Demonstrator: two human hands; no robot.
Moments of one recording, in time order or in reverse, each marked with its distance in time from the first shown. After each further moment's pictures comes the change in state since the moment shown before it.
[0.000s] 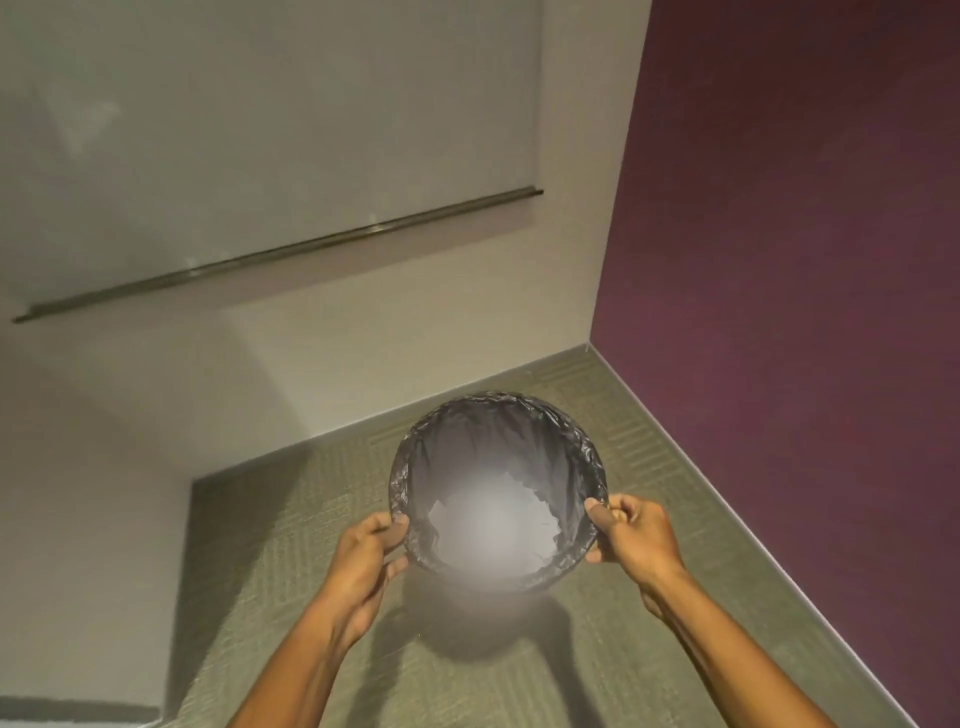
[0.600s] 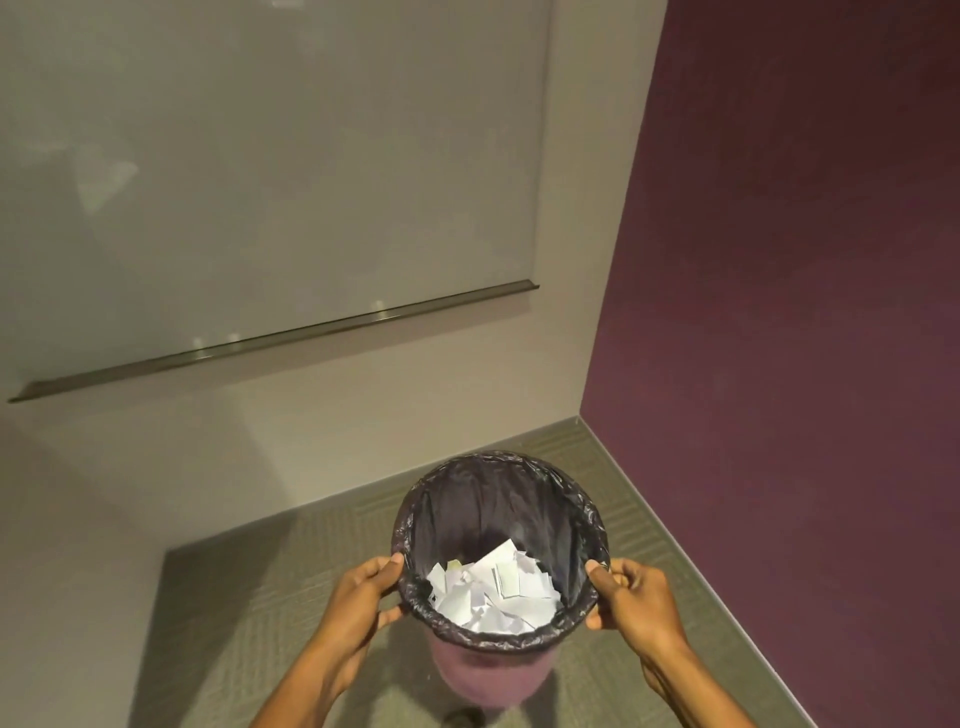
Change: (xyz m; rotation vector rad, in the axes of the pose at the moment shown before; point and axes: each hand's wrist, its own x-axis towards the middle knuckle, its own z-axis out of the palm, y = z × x) left_hand 0.025 0.094 0.024 0.046 -0.069 0.056; right_hand 0.021 -0.096 -0.012 -0.036 0.014 -0.022
